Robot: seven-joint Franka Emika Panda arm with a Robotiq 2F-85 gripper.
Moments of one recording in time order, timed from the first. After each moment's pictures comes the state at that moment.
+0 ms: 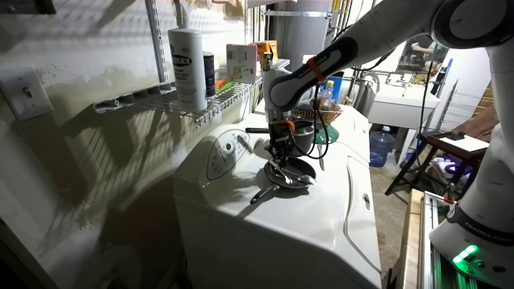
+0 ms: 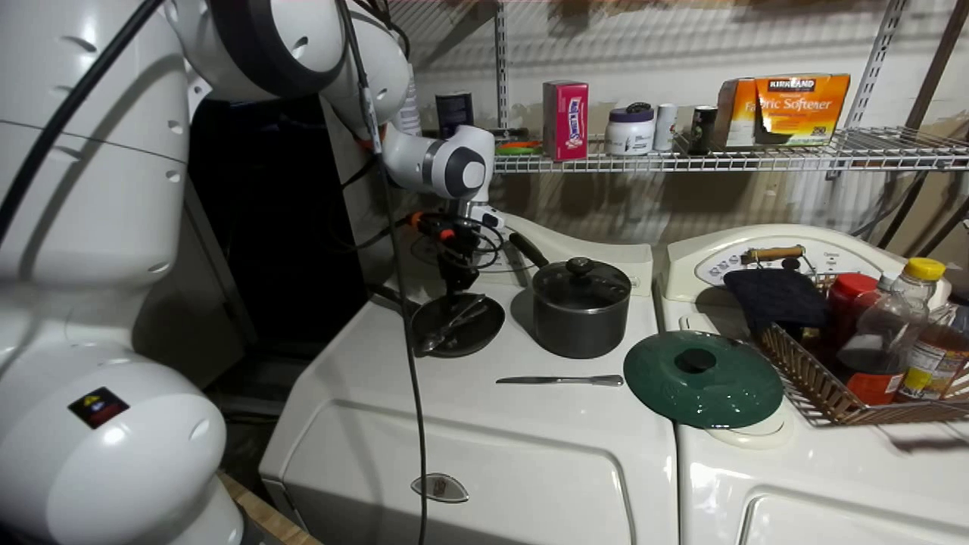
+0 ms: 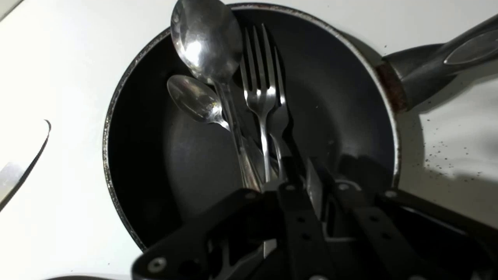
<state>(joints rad) 0.07 0.49 -0.01 -1.83 0.09 2.07 0.47</state>
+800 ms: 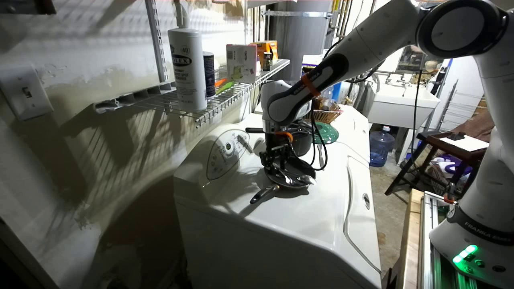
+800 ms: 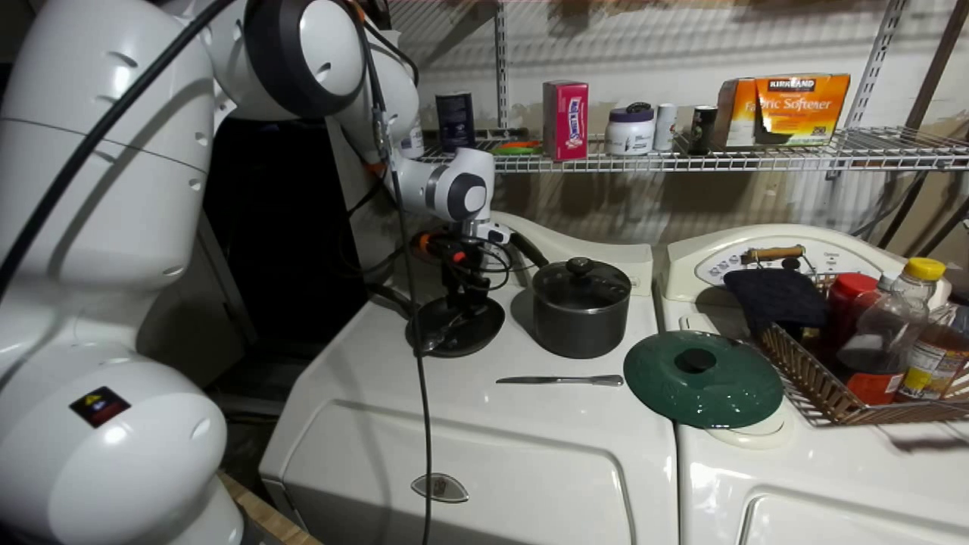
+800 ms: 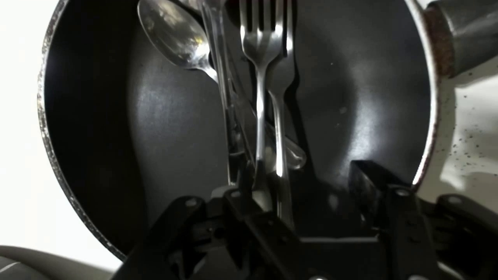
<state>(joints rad) 0.08 0.58 -0.02 -1.83 0.08 2.22 0.36</state>
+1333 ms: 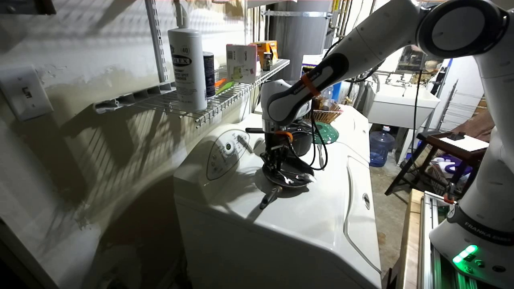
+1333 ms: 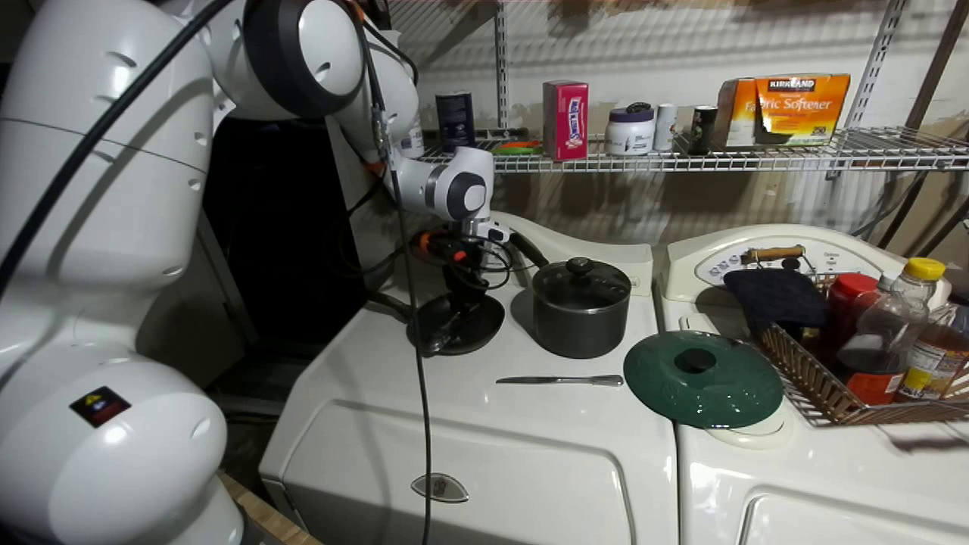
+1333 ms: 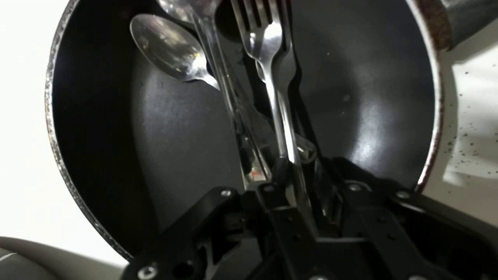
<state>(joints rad) 0.08 0.57 -0.02 -1.82 0.08 2.23 0.35</state>
